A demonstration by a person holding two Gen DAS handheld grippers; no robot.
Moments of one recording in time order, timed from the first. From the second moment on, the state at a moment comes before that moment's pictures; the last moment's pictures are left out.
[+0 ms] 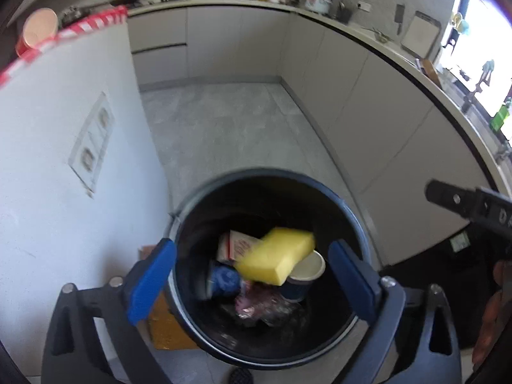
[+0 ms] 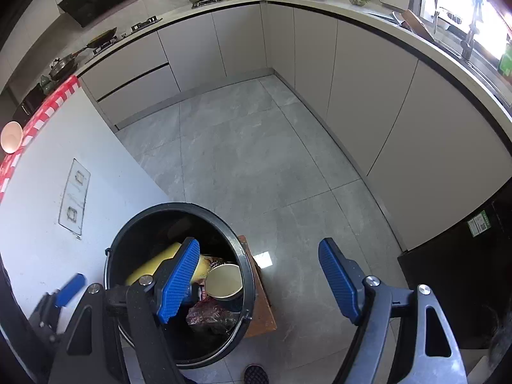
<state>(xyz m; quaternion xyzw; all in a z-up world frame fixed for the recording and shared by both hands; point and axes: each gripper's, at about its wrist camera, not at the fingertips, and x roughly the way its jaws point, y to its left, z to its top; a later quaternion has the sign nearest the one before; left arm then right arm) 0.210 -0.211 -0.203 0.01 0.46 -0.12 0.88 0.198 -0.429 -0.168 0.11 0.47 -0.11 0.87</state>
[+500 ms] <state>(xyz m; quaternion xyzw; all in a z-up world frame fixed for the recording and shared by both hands) 0.222 -0.173 -0.139 0.01 0.42 -0.09 0.90 0.207 -0.397 -0.116 0.11 0.44 -0.08 0.89</state>
